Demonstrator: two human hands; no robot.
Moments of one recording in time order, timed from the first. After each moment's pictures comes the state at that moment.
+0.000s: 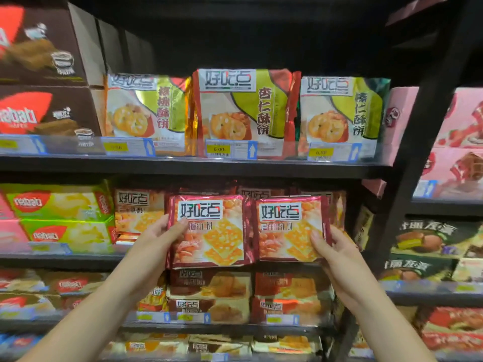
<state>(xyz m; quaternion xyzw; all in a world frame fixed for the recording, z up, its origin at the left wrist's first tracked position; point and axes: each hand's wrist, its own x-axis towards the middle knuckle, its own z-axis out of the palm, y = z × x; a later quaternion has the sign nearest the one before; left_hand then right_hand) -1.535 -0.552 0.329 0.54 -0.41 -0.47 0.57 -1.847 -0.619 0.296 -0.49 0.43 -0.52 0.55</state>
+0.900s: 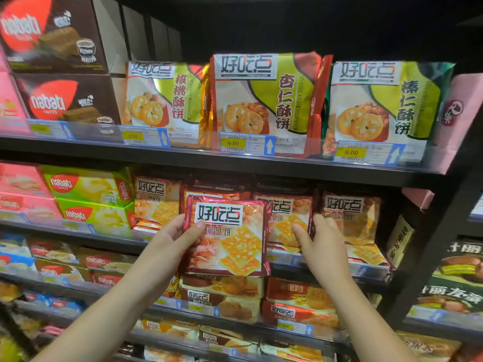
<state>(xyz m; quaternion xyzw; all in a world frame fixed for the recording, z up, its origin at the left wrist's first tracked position) -1.556 -0.551 0.319 0.56 -0.40 -0.42 0.59 -1.799 -0.706 0.267 -0.72 0.57 -0.40 0.08</state>
